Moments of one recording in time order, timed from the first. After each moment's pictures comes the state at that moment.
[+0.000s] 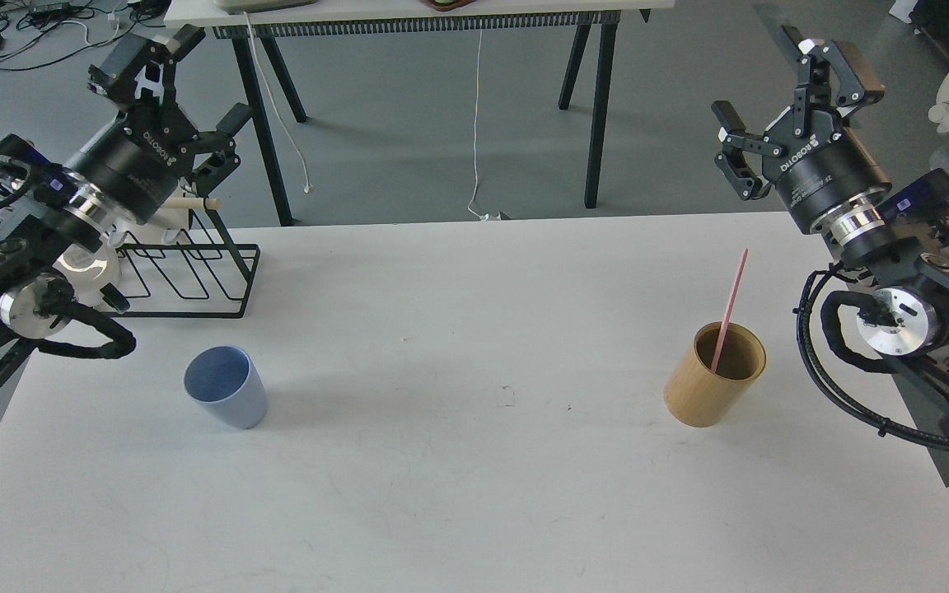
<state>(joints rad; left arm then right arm) -0.74 0.65 -0.61 -1.02 0.32 -0.35 -0.49 0.69 -0.62 0.64 1.24 -0.15 0.08 0.49</state>
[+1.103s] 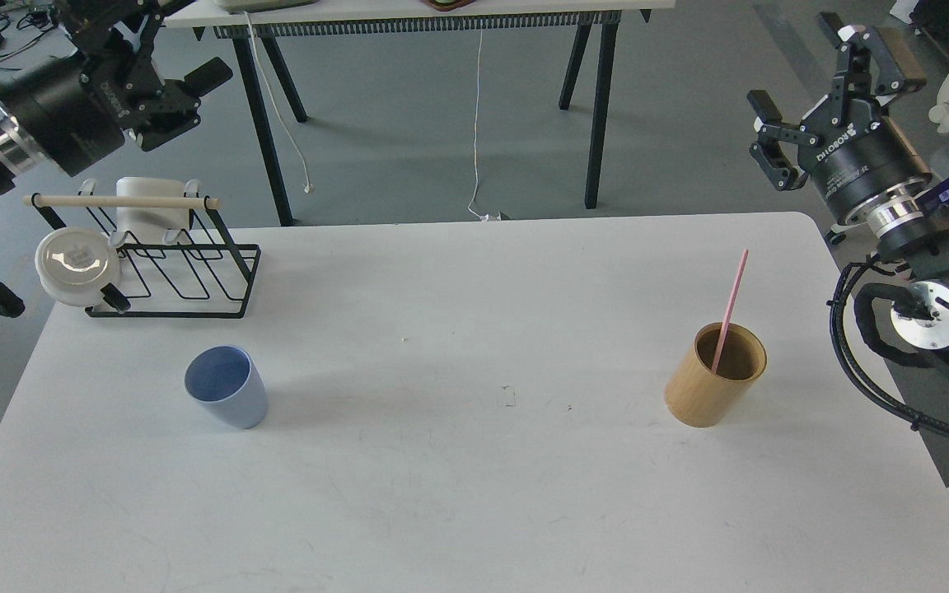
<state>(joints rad) -0.96 0.92 -0.42 -1.16 0.76 -0.48 -0.49 0.69 -0.69 0.66 1.23 -0.16 0.08 0.49</state>
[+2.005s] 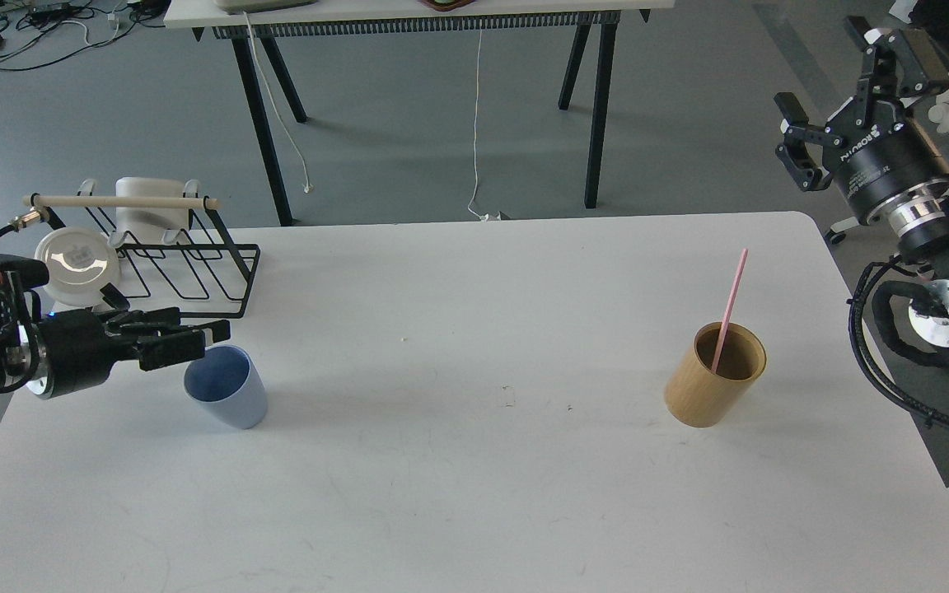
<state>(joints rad) -0.75 1.01 -0.10 -1.20 1.43 -0.04 -0.49 0.69 -0.69 0.66 1.18 -0.16 0.08 0.49</state>
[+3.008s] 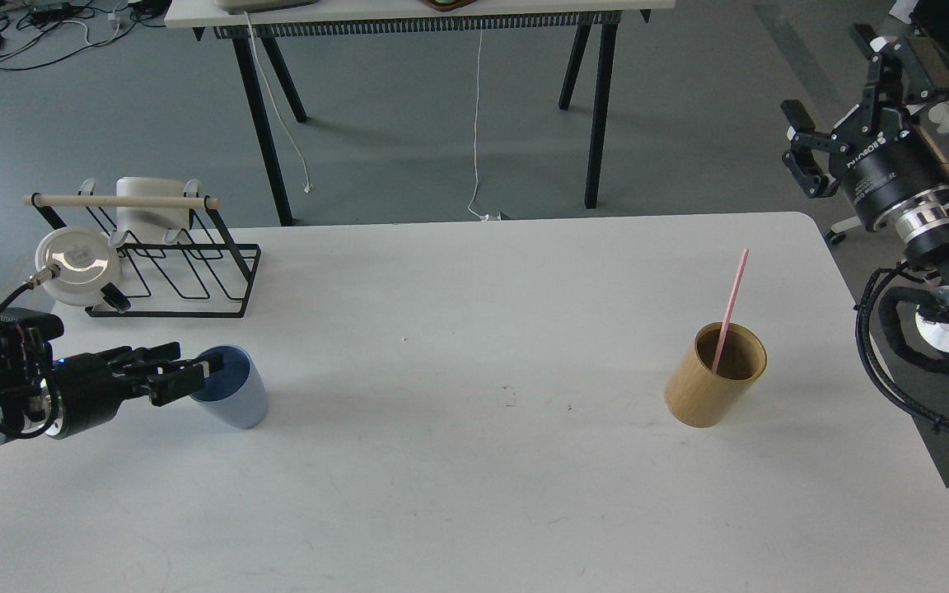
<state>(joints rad) -0.63 0.89 -0.10 -1.02 1.45 0.11 -0.49 0.67 -0.71 0.66 1.18 -0.16 0.08 0.49</state>
